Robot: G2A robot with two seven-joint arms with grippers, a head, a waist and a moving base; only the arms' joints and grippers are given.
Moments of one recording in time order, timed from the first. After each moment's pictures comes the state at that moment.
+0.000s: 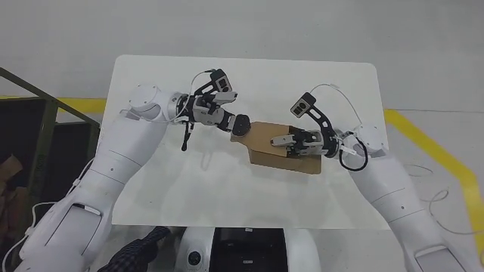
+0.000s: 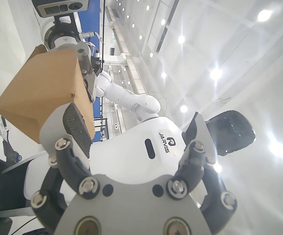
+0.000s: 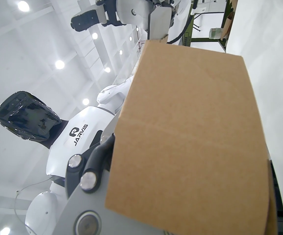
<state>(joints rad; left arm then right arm) 0.85 -1.11 -1.01 -1.24 -0.91 0.01 -1.45 -1.00 -1.16 1.00 -1.24 0.88 -0.19 1.45</state>
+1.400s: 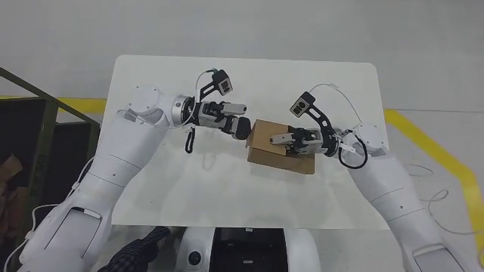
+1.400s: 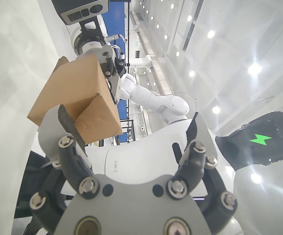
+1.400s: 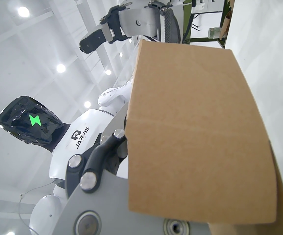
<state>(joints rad) 0.88 -1.11 -1.05 -1.32 -0.72 -0.07 -1.41 -1.00 -1.17 1.02 -1.23 0.84 -0.15 1.44</state>
